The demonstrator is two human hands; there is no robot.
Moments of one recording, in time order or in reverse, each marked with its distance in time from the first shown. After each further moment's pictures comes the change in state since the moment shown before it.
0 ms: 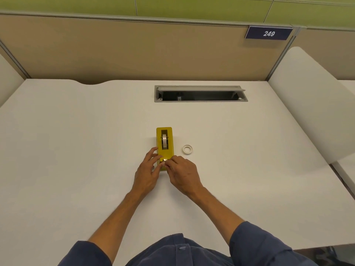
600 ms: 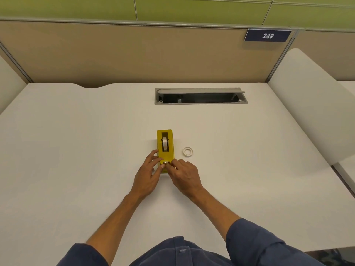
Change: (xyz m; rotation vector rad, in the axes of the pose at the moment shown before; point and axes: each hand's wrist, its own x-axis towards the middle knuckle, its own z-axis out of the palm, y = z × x) left_hand -0.001 0.001 -0.005 -0.003 -0.036 0.013; right_hand -0.001 0.010 0.006 -0.238 0.146 -0.185
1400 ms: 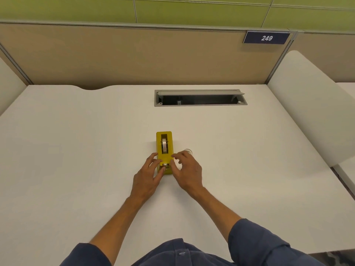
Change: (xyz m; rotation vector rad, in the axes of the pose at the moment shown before) left_hand -0.006 0.009 -0.002 0.341 0.059 0.070; right_hand 0.015 0.003 -0.012 0.467 -0.102 0.638
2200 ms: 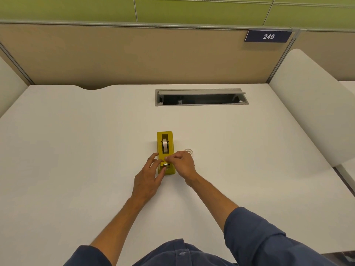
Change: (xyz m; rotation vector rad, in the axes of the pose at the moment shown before) left_hand 0.000 -0.001 0.003 0.048 0.010 0.010; right_hand 0.030 -0.009 0.011 0.557 -0.299 0.578
